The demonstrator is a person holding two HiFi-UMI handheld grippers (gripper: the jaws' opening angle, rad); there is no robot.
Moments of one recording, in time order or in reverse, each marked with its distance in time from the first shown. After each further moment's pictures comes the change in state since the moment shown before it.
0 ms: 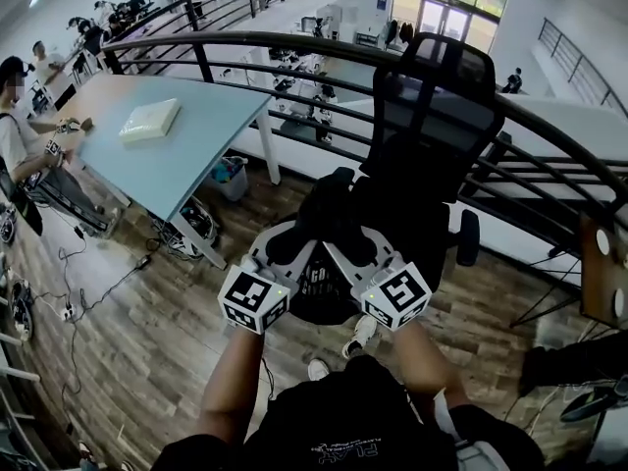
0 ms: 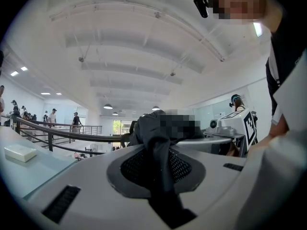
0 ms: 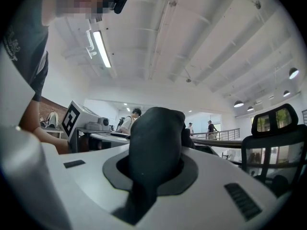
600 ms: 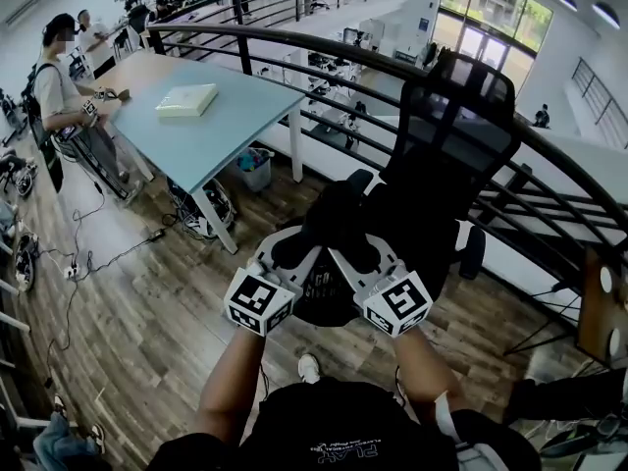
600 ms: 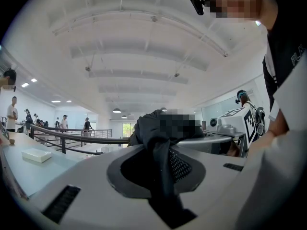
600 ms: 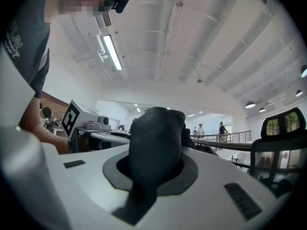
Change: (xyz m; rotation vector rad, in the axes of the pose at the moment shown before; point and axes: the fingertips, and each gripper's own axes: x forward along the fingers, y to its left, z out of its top) left arm -0.054 -0.044 0.016 0.019 -0.017 0.129; right arm -0.035 0.055 0.021 -0.031 0.003 0.124
